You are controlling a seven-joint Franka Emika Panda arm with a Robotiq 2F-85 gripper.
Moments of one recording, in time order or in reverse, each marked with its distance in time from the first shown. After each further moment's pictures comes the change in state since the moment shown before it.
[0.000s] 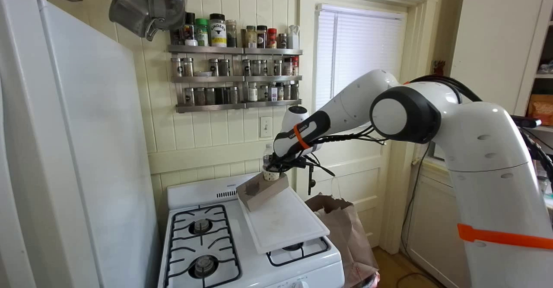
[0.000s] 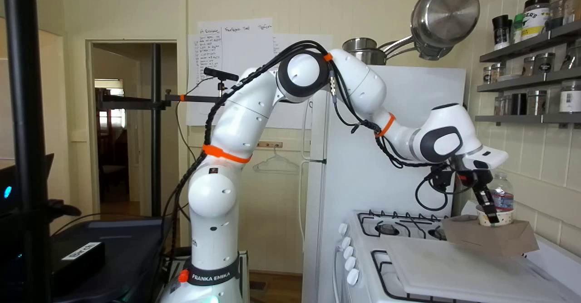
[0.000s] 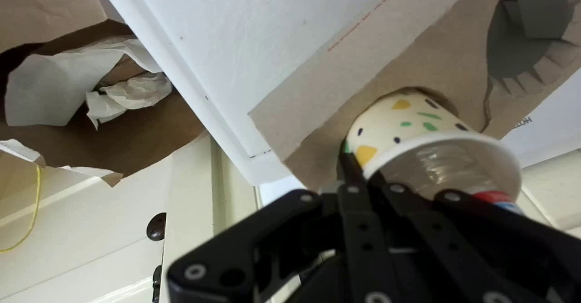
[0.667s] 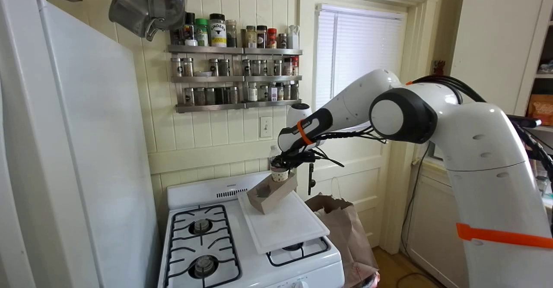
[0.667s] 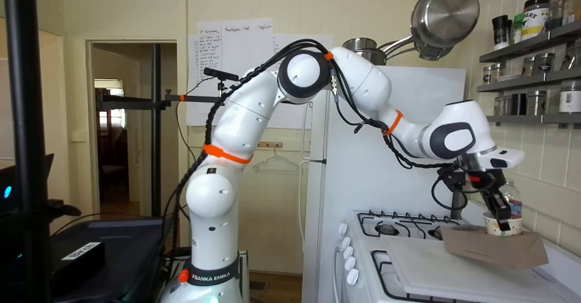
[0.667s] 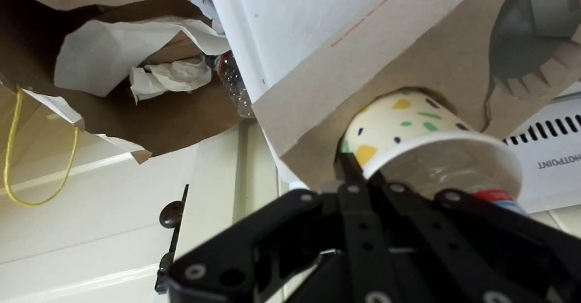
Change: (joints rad) arm -0.040 0.017 -0.010 0.056 -0.016 -0.124 -0.167
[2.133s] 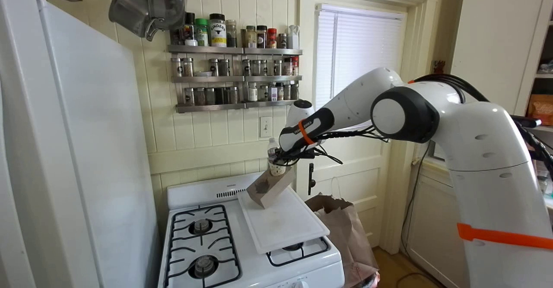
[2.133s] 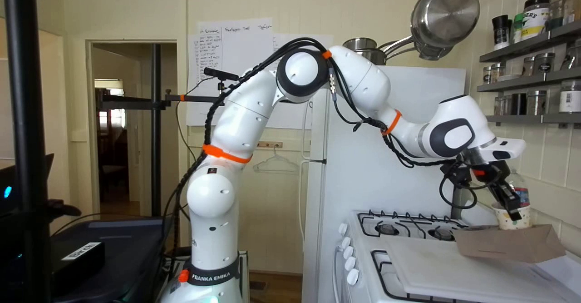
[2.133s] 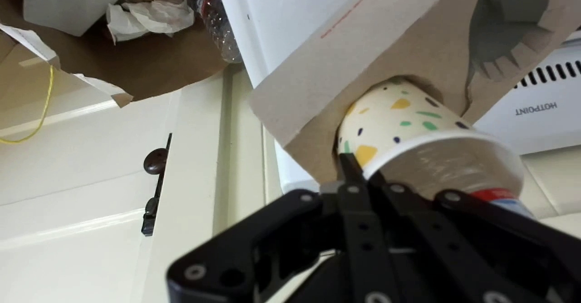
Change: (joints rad) arm 0.014 -0.016 -0.020 -0.009 -0.027 0.124 -0.007
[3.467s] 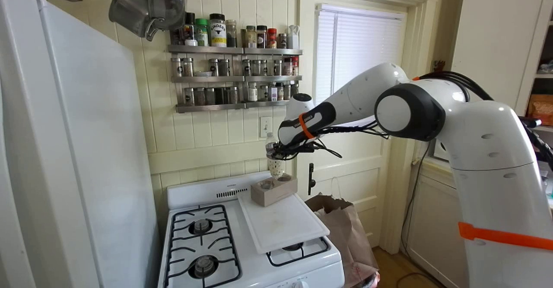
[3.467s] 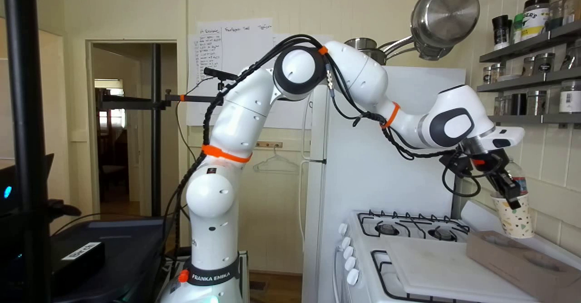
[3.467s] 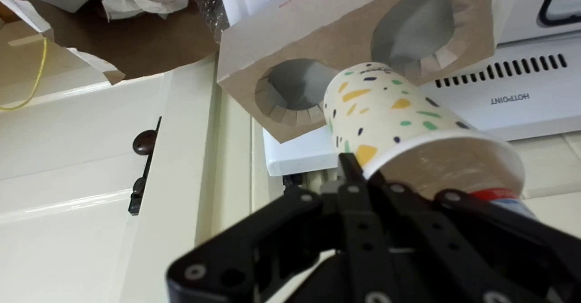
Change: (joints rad) arm -0.013 -0.027 0.026 0.025 -0.010 -0.039 -0.037
